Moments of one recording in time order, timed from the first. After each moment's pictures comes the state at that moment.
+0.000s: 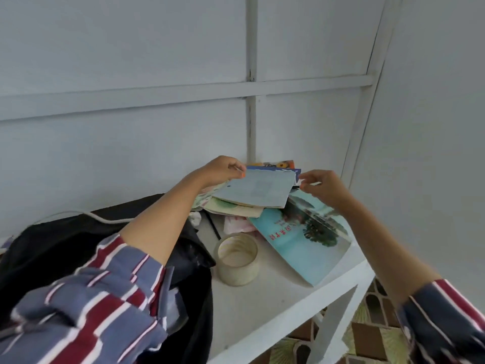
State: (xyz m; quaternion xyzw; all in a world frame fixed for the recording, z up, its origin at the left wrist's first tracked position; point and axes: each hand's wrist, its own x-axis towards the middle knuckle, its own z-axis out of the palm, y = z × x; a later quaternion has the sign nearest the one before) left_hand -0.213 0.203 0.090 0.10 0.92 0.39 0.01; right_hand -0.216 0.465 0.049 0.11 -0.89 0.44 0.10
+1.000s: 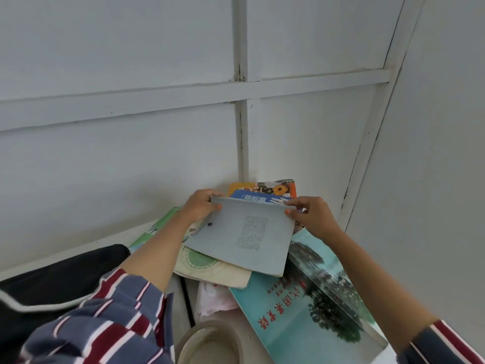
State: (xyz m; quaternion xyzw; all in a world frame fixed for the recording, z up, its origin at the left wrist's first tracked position) left_hand -0.382 0.174 0.003 -0.02 0.89 0.46 -0.01; right_hand -0.352 0.456 0.011 0.10 -0.87 0.47 0.08
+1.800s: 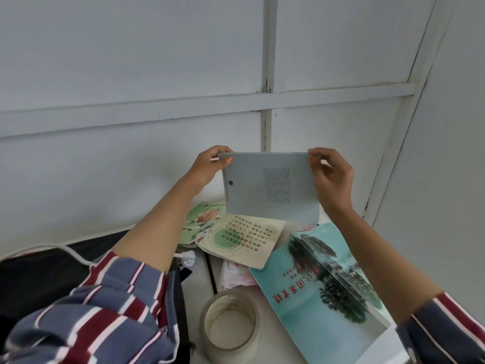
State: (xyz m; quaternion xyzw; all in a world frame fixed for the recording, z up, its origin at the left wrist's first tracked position) left_hand -0.315 0.171 0.107 0.03 0.81 0.57 -0.14; right_hand -0.310 0.423 0.086 0.22 -0.66 0.64 0.32
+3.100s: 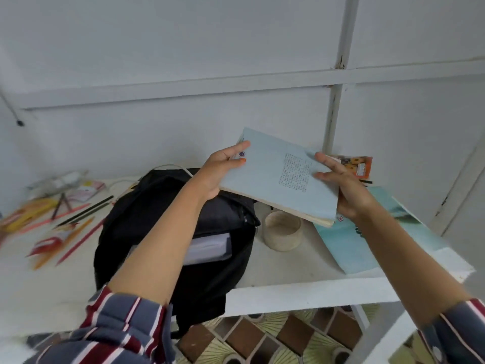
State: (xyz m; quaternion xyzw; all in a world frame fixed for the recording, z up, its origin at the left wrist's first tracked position) left_hand -0.046 0.182 0.099 -0.07 0.73 0.67 -0.15; right_hand -0.159 0.412 0.066 0.19 -0.54 0.79 -0.24
